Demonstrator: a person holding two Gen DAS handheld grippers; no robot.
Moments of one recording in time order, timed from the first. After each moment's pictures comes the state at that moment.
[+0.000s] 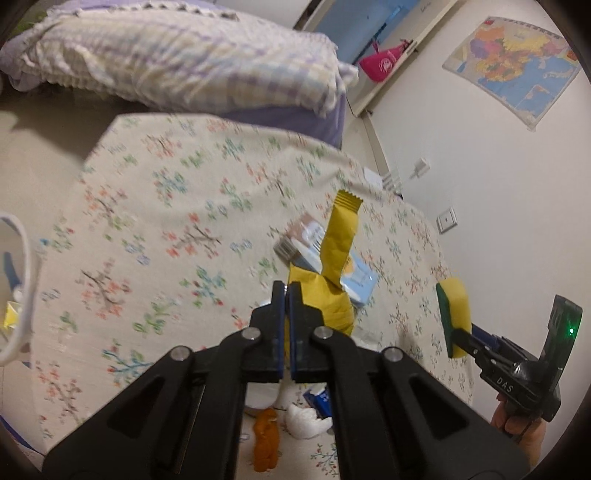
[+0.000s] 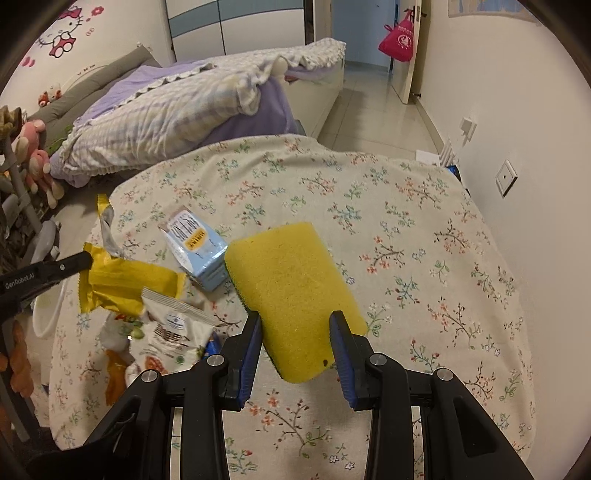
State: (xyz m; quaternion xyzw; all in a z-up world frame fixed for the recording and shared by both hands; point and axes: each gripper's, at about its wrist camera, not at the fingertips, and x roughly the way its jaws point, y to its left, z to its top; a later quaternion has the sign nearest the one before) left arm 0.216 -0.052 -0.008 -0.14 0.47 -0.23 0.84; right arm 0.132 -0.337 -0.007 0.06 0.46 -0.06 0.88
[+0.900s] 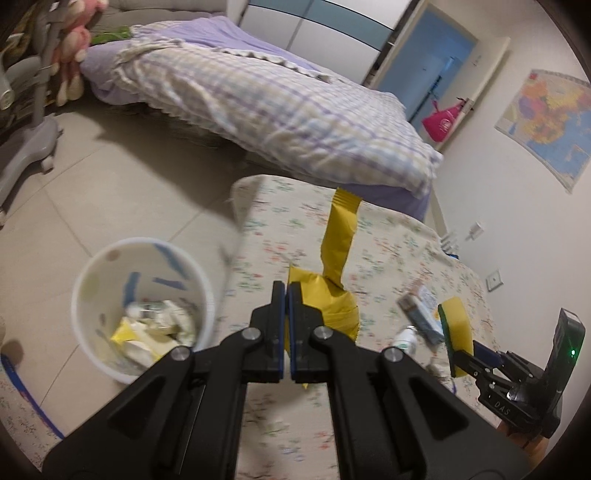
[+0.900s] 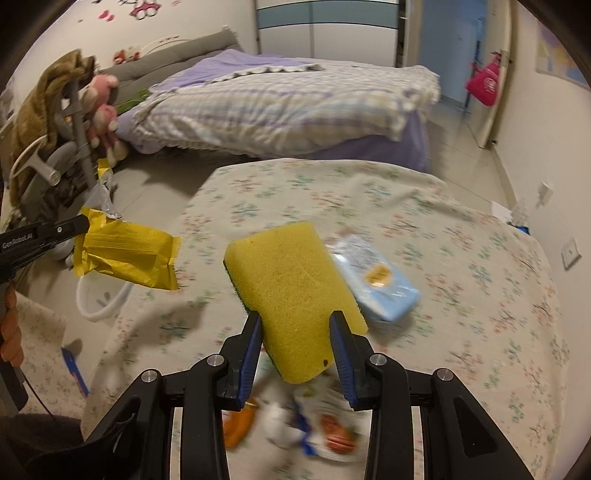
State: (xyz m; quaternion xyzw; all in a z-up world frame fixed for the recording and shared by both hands) left arm 0.209 0.121 0.015 -0.16 0.42 -0.10 0.89; right arm 0.182 -0.168 -0.005 -0.01 0.44 0.07 0.89
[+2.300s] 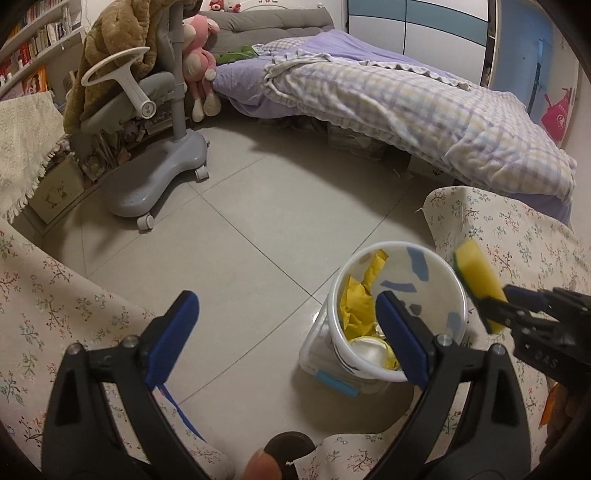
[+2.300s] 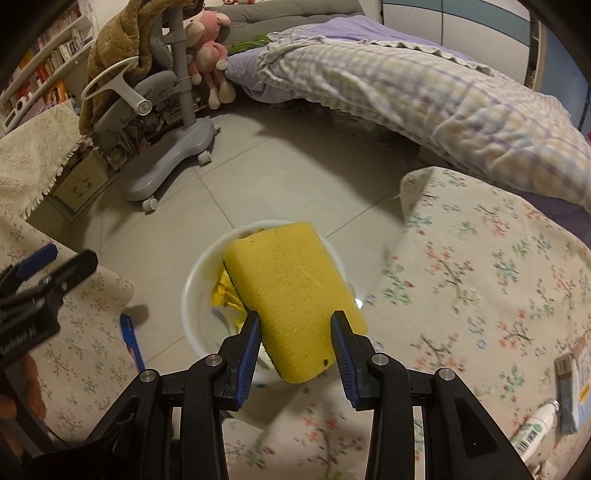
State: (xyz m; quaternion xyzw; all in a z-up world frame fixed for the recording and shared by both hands) left arm 0.168 0.273 -0.001 -0.05 0.42 0.15 0.89; right arm 0.260 0.089 -0.038 -0.06 0.48 0.25 0.84
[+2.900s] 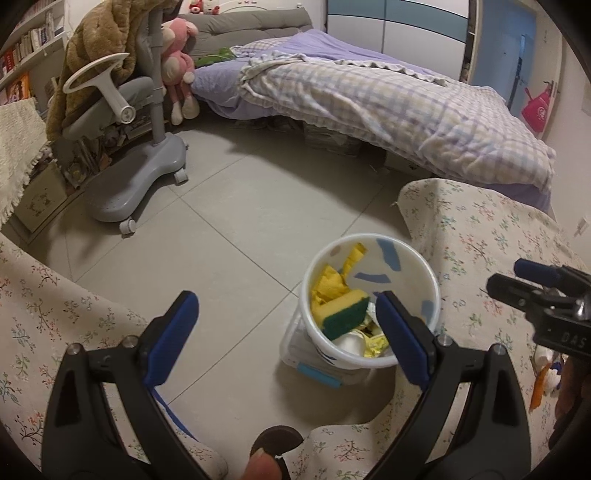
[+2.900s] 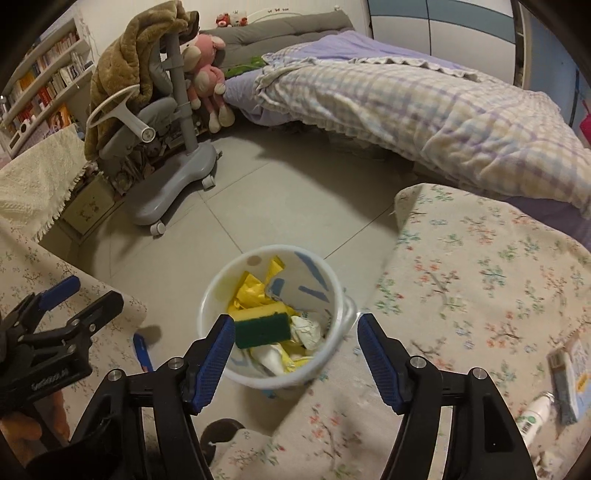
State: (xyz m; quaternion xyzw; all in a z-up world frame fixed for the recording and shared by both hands) left arm 0.161 0.249 0.005 -0.04 0.42 0.10 0.90; right arm 0.243 0.054 -0.008 -0.03 0.45 0.24 0.86
